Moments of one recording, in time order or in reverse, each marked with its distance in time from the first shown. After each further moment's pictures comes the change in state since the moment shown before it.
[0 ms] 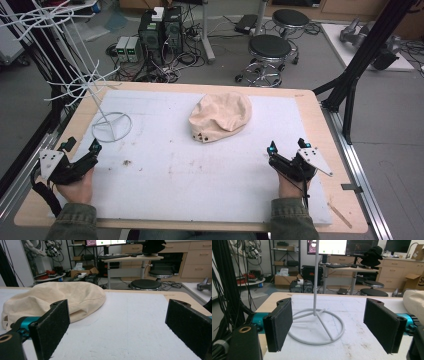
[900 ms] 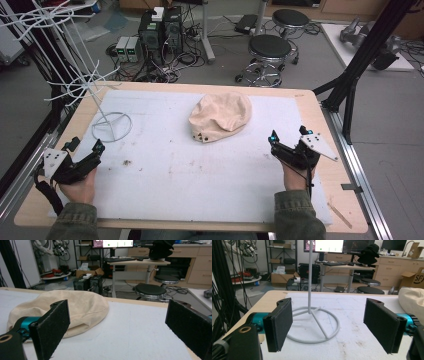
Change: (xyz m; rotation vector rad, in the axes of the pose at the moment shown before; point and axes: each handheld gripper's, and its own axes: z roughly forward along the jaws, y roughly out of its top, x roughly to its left) left arm -0.005 -0.001 0.002 0.017 -0.022 -0.002; right arm -0.002 0.039 0.013 0.009 0.054 -0.041
